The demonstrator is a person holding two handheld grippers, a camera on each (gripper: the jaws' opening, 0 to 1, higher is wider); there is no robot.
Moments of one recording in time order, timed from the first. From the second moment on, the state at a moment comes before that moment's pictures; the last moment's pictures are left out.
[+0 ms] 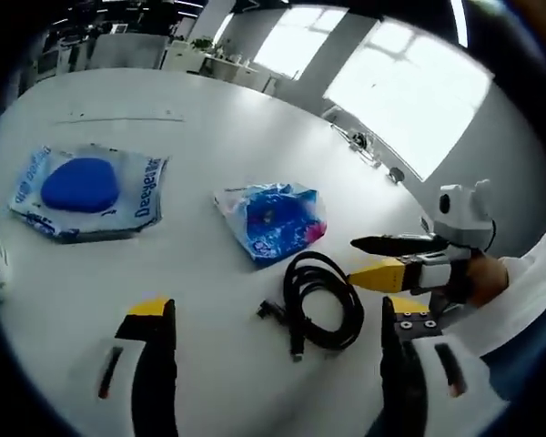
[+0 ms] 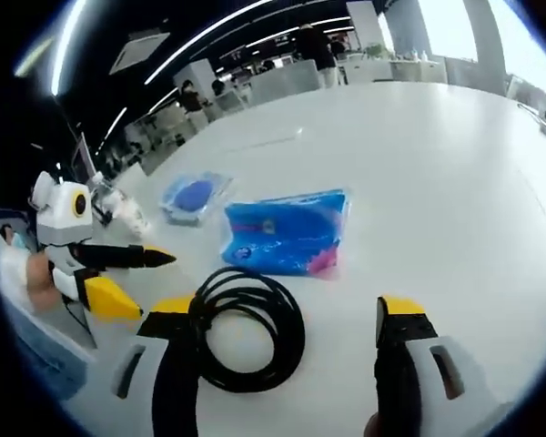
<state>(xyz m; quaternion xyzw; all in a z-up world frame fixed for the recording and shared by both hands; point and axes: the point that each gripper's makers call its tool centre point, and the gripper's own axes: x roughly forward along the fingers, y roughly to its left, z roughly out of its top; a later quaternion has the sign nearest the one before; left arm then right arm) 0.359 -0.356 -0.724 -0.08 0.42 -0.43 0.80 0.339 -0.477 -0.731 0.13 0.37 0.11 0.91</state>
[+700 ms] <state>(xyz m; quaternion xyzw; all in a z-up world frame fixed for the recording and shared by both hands) 0.359 -0.339 -0.722 -0.08 0.42 -0.42 0.80 0.337 -0.472 -0.717 0.13 0.35 0.11 0.92</state>
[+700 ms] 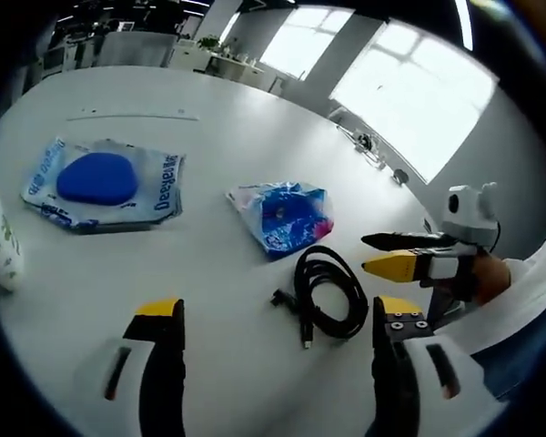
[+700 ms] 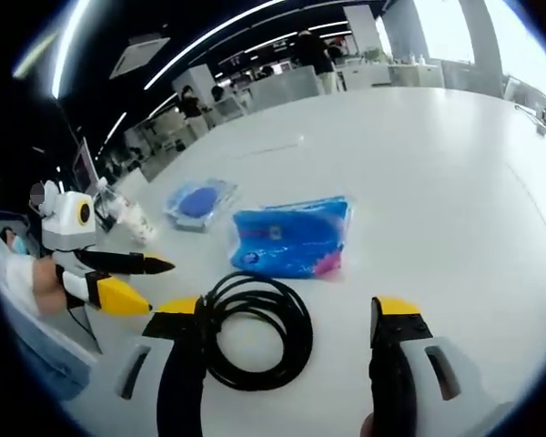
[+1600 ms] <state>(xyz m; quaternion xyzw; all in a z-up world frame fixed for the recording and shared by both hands) 0.372 -0.286 -0.721 -0.10 0.41 -0.35 0.84 0.350 -0.426 -0.697 0.11 0.34 0.19 0.91</state>
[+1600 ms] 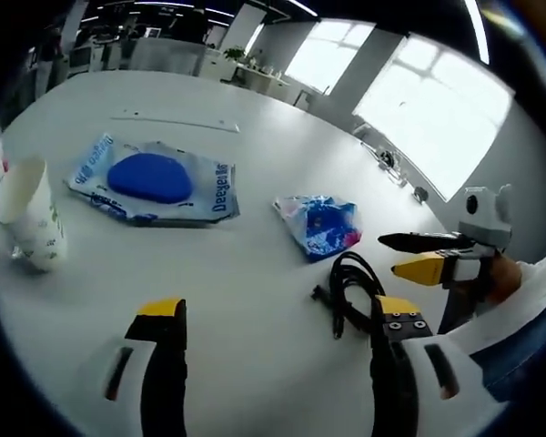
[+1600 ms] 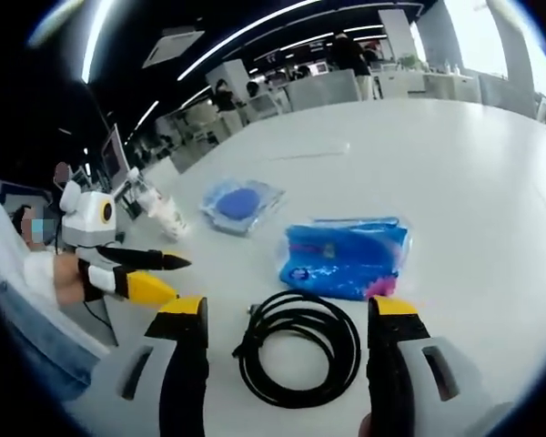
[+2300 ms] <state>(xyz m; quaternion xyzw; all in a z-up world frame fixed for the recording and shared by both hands) 0.386 -0.272 -0.716 -0.11 0.40 -0.33 0.85 0.366 -0.399 -0.680 0.10 0.33 0.23 0.91</state>
